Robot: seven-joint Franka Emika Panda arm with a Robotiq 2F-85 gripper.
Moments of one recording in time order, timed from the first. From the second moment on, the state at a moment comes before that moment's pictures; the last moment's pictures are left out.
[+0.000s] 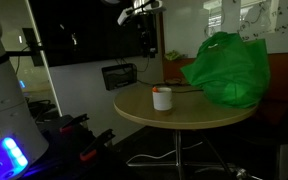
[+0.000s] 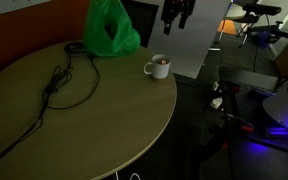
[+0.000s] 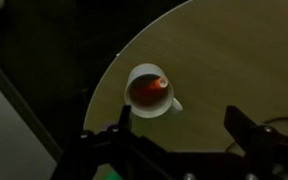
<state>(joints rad) -0.10 -0.12 -0.03 -2.40 0.03 2.32 0.31</state>
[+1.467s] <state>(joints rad) -0.04 0.38 -0.07 -2.13 0.03 2.39 0.47</state>
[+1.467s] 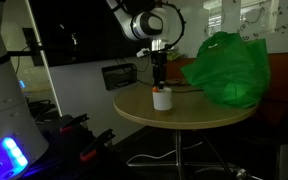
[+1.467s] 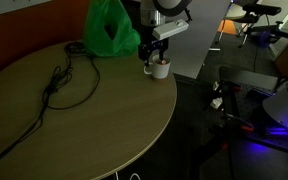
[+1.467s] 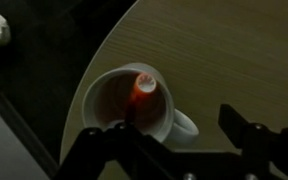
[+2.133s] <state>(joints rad) -0.01 0.41 -0.08 -2.13 -0.03 2.43 0.45</state>
